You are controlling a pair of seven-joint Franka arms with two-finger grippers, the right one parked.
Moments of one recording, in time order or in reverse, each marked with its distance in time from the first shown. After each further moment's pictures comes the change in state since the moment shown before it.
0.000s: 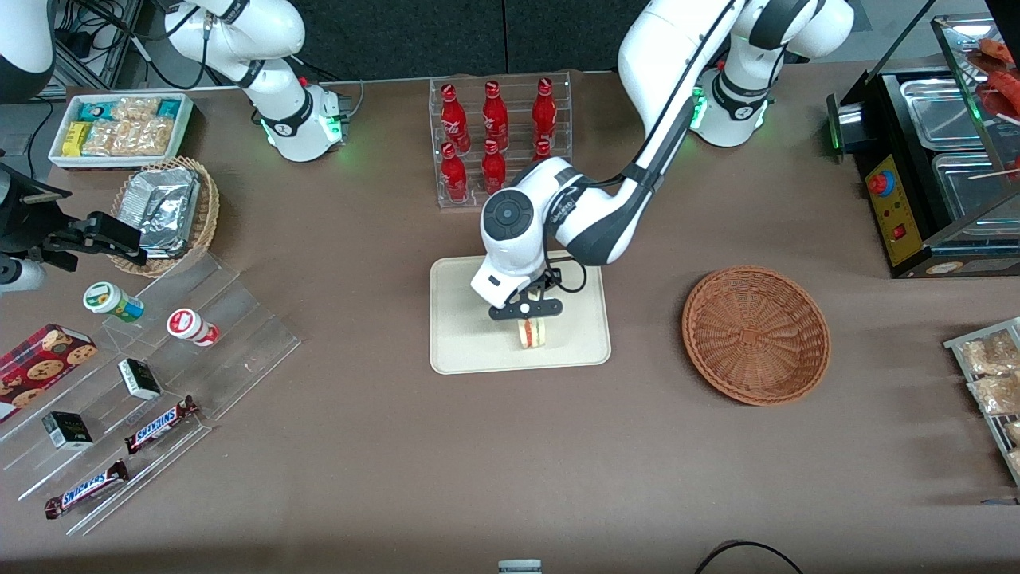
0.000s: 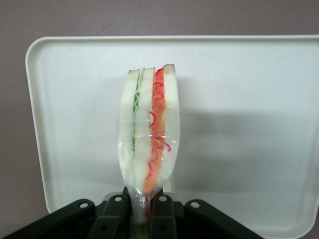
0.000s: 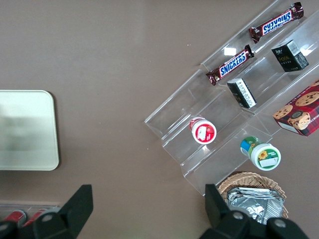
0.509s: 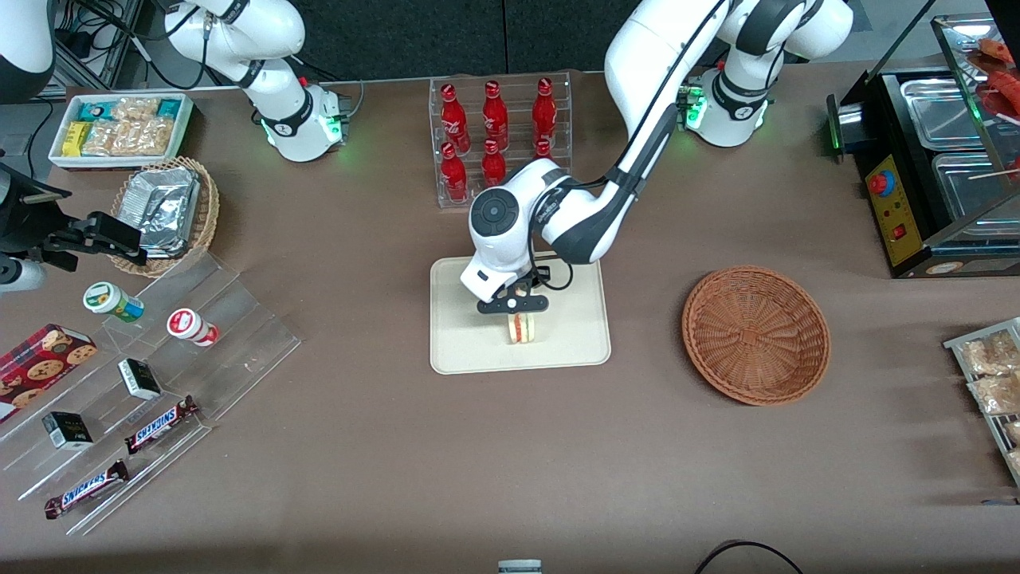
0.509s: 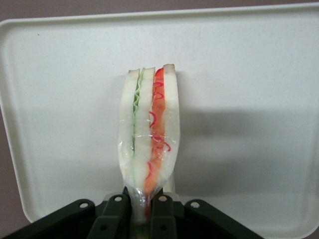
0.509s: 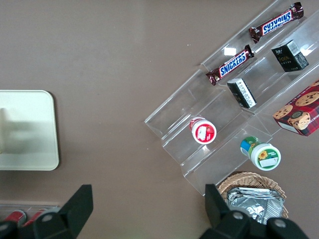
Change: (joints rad) arm -0.034 0.041 0.000 -0.002 0.000 0.041 0.000
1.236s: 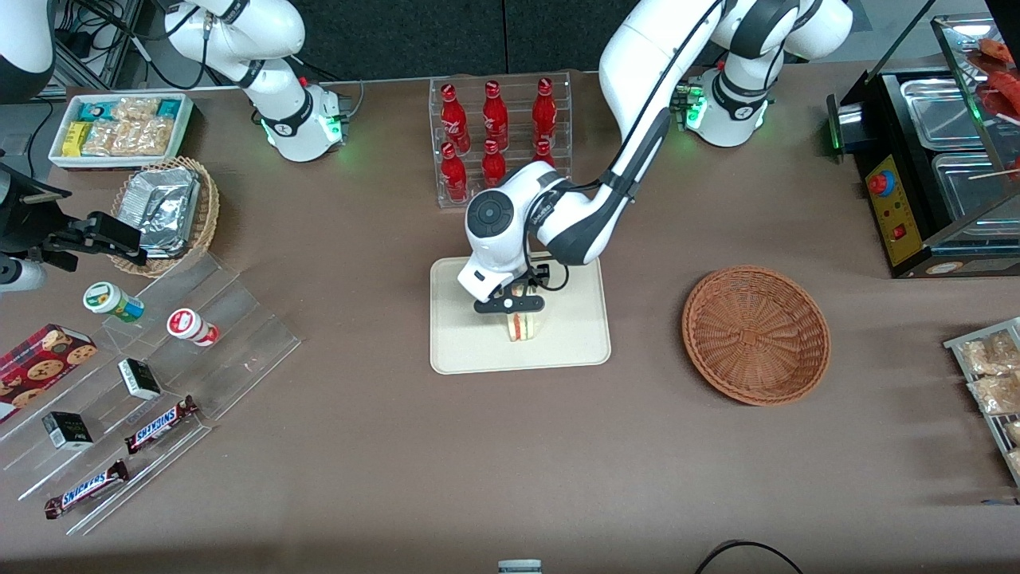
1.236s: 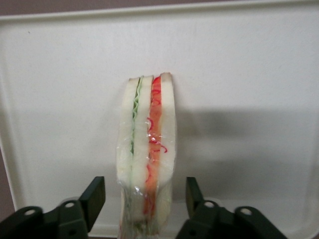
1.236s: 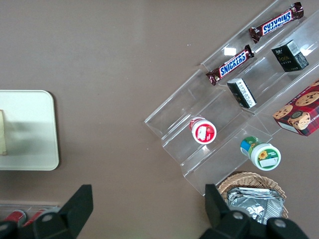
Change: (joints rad) arm -0.008 0.001 0.009 0.020 0.000 -0.007 -0.001
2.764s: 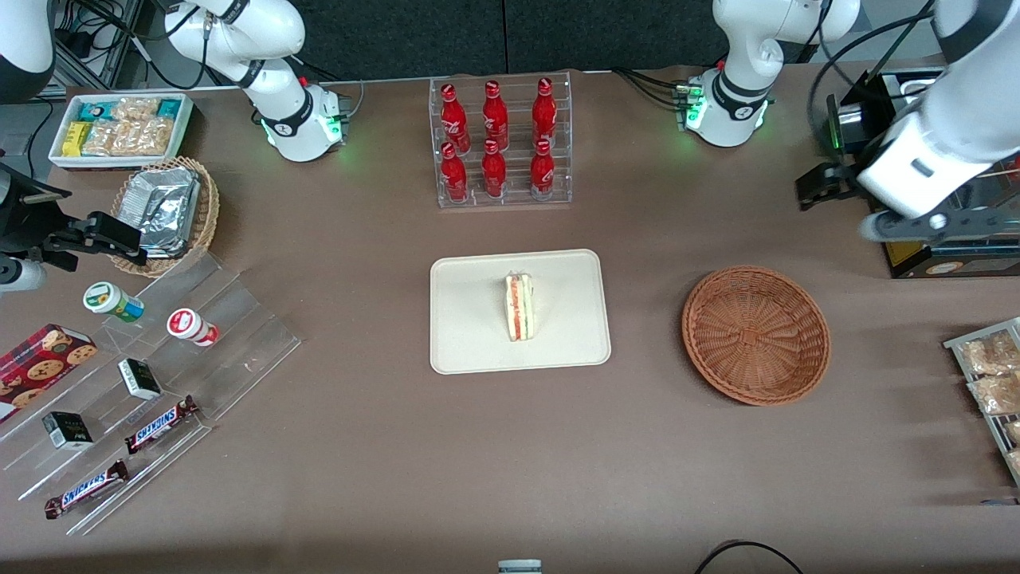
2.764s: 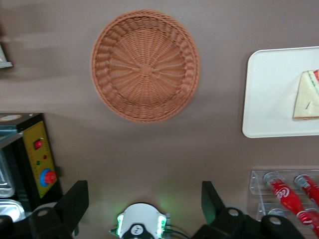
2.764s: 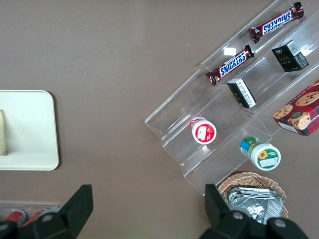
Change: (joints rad) arm 0.589 -0.706 0.105 -0.079 0.012 -0.720 0.738
